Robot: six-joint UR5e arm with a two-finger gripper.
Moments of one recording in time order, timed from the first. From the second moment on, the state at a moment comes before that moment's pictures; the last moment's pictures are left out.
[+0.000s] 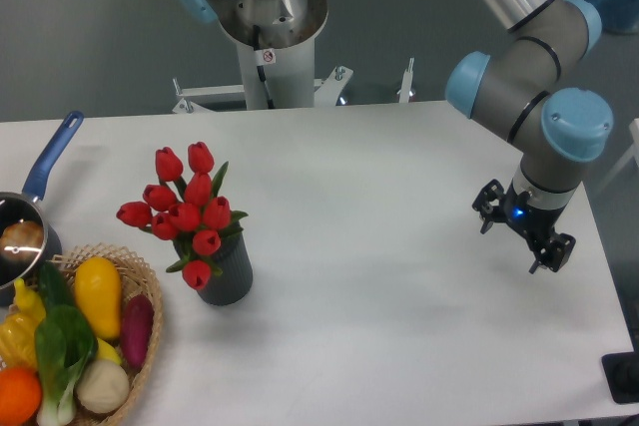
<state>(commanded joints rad) 2.77 -2.14 -1.44 -1.04 1.50 1.62</state>
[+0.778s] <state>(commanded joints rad) 2.76 -2.12 -1.51 -1.04 1.45 1.61</state>
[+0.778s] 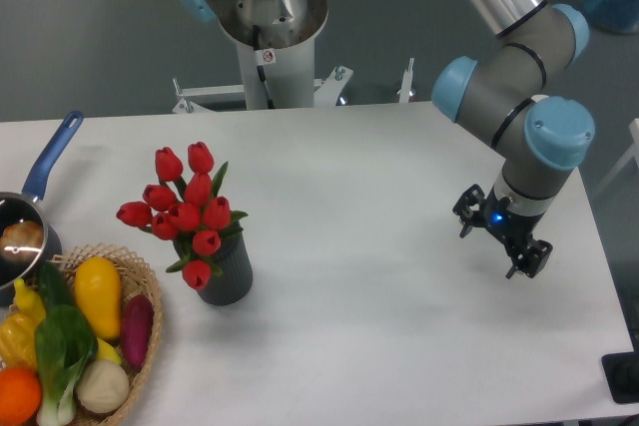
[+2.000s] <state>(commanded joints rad) 2.83 -1.95 -1.77 -0.94 1.00 1.52</state>
